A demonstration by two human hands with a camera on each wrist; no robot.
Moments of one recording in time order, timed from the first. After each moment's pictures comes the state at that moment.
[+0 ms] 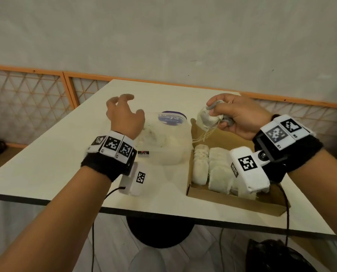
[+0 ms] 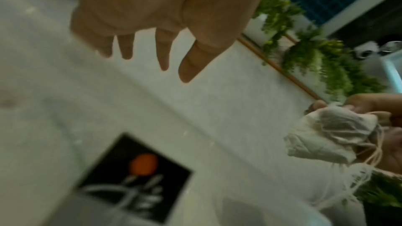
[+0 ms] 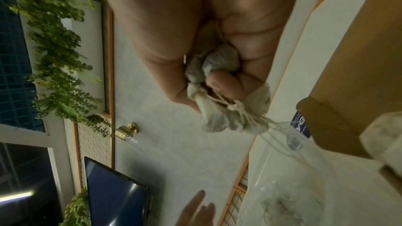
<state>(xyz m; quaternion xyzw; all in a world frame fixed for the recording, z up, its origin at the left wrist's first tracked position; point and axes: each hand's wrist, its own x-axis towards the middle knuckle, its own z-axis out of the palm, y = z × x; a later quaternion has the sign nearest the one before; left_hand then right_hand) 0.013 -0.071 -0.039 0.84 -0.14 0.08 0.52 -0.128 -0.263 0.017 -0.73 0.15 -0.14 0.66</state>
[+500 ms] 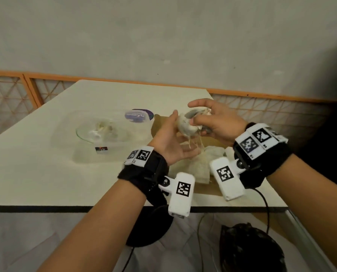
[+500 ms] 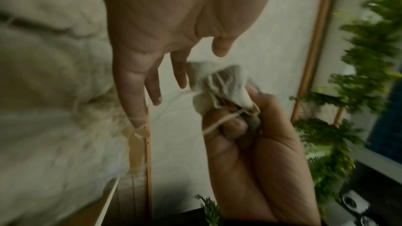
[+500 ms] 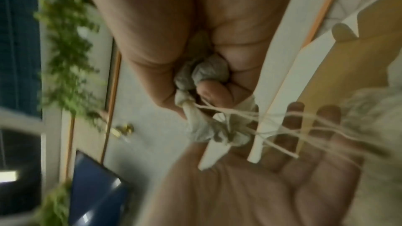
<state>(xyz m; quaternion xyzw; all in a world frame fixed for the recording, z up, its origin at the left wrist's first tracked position) -0.112 -0.190 -0.051 0.41 -0.14 -0.53 0.73 -0.199 -0.288 0.005 -0.79 0.15 -0.17 0.58</state>
